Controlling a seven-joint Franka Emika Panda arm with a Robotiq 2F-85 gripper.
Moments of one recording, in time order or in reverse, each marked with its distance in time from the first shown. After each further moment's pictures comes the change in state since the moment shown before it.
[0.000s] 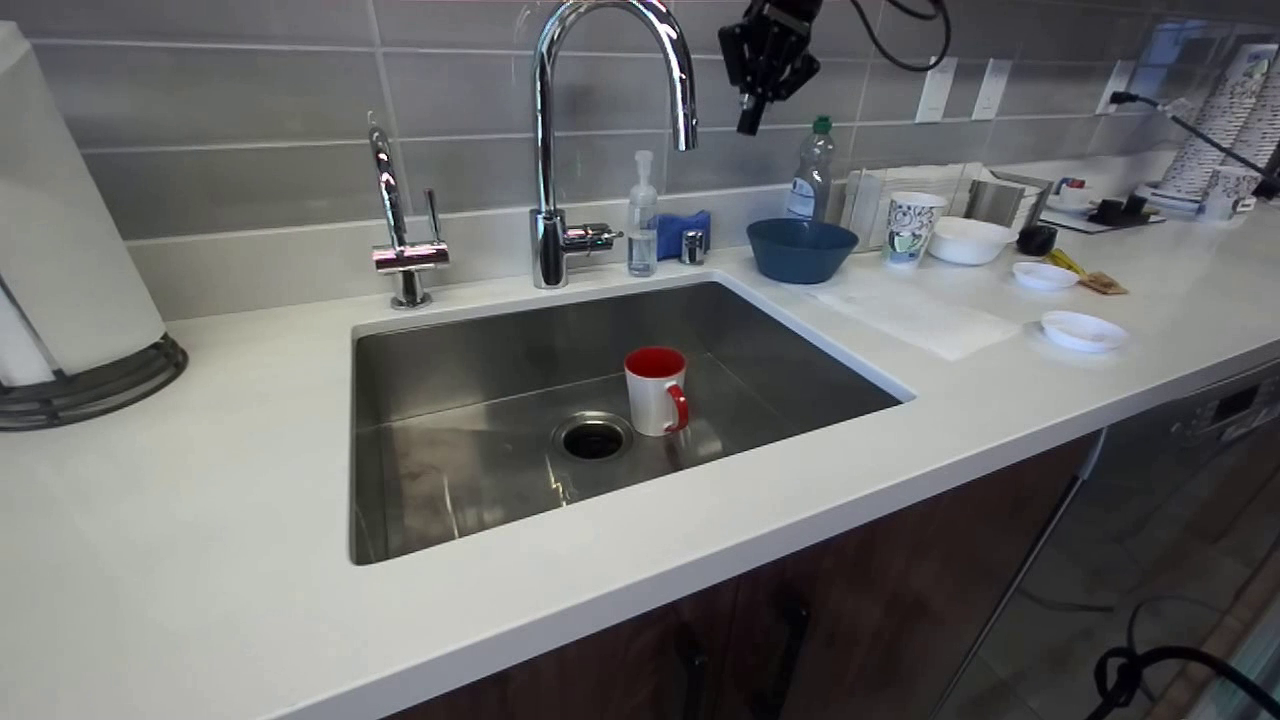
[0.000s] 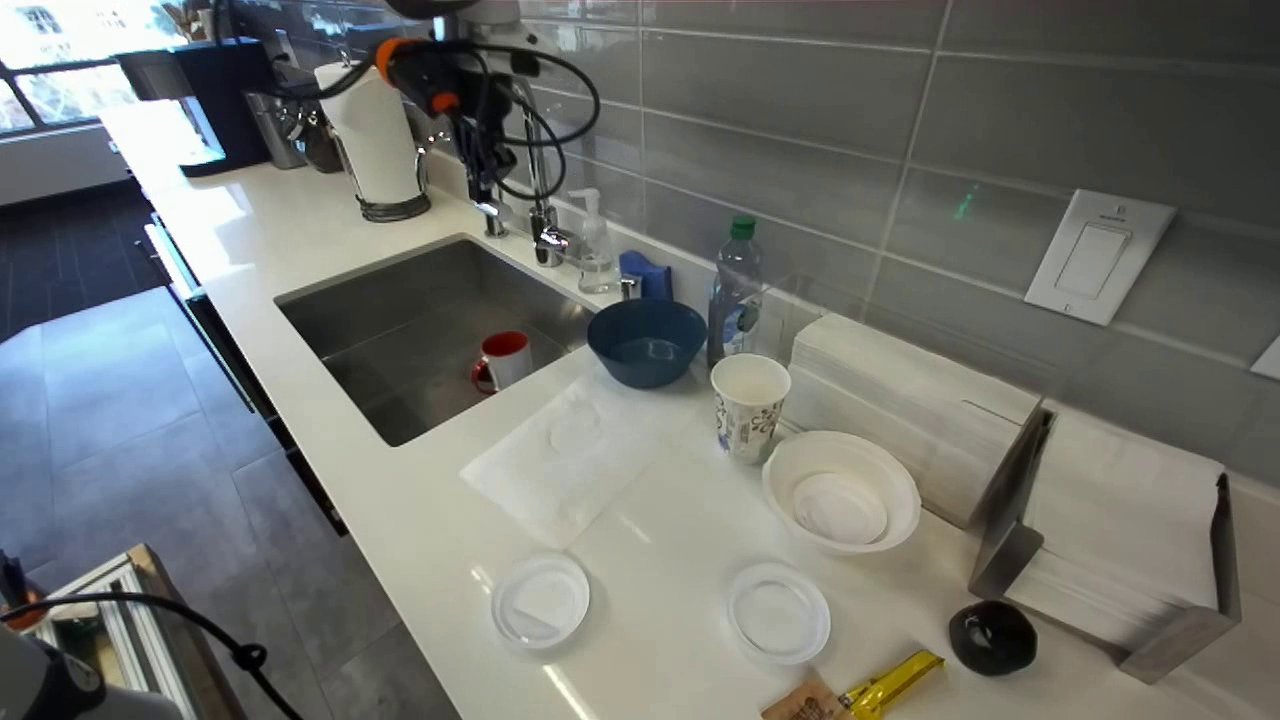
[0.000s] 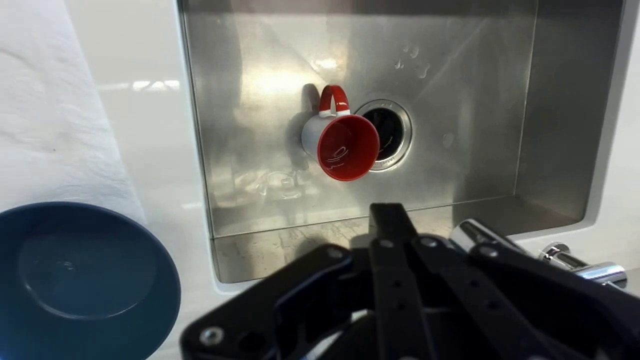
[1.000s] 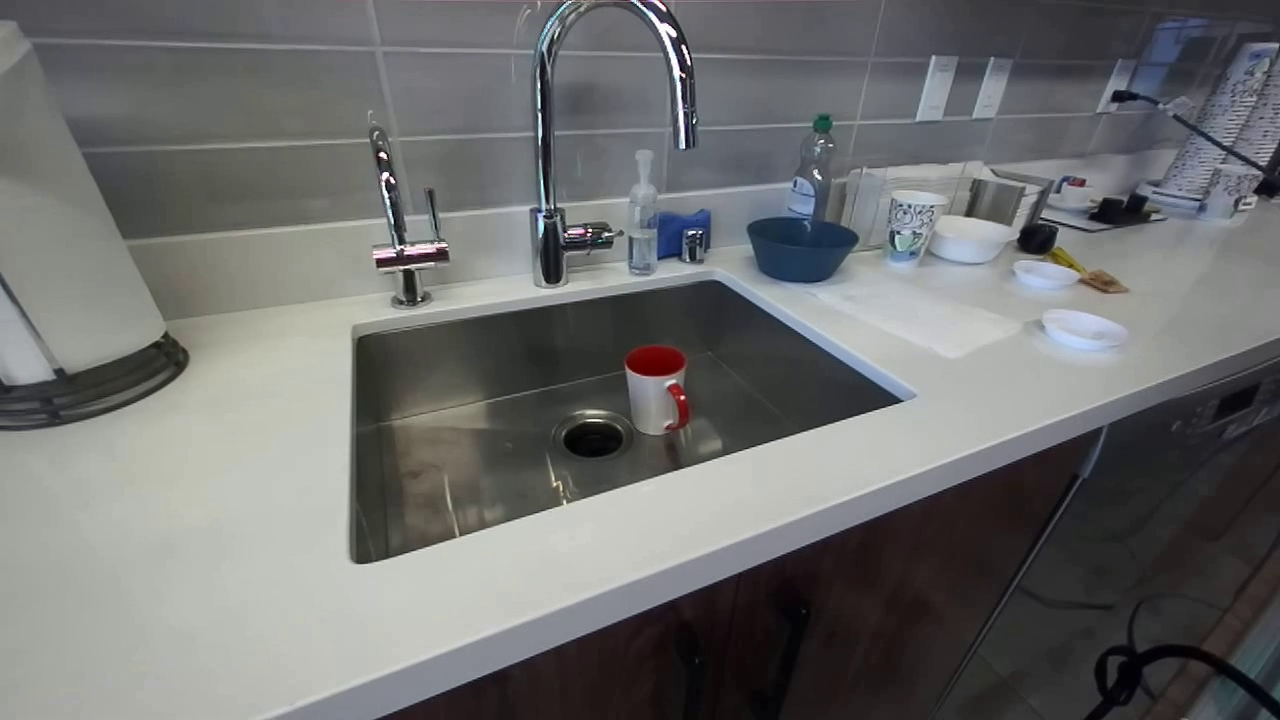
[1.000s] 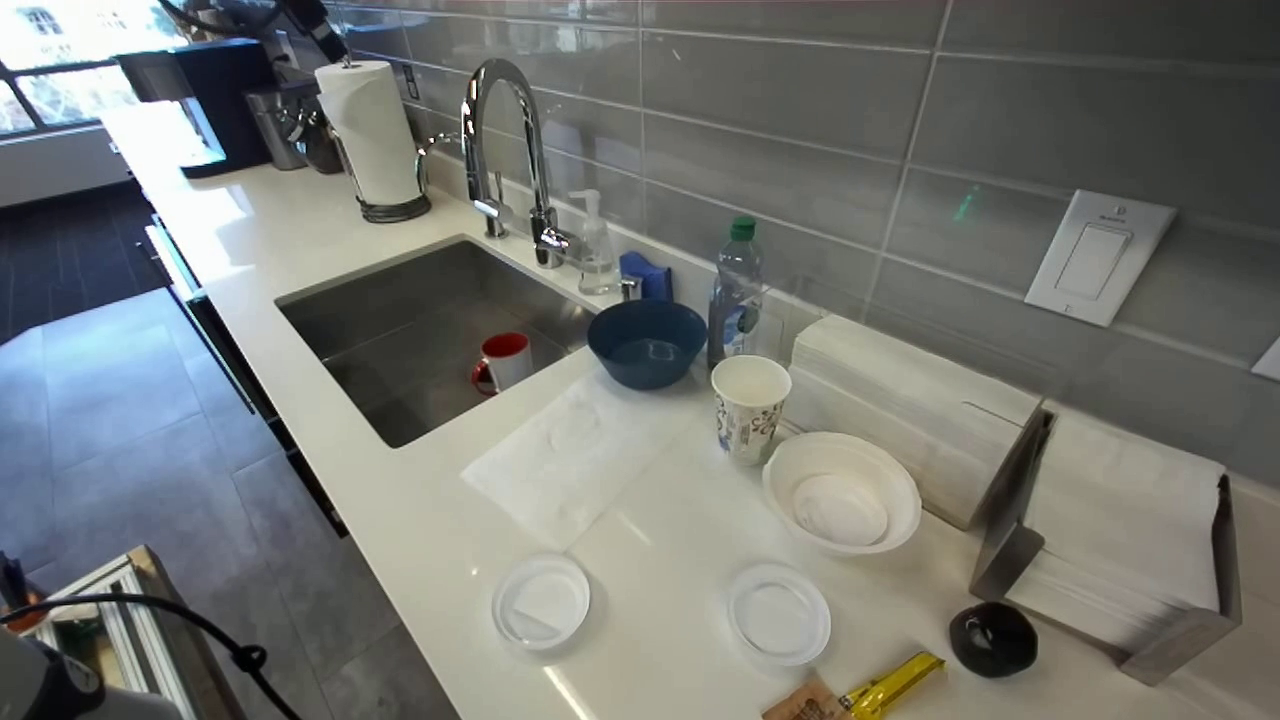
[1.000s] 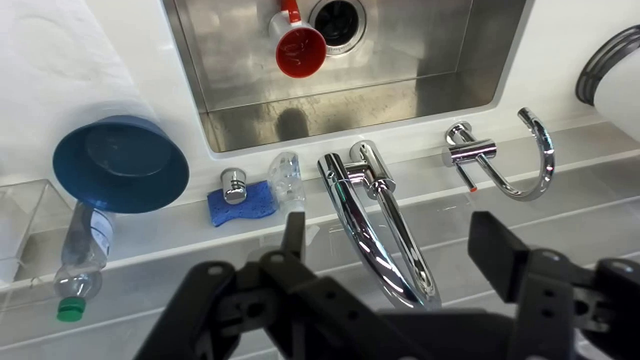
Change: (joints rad) arm 0.069 -0.654 0.131 -0.405 -0.177 0.237 0.335
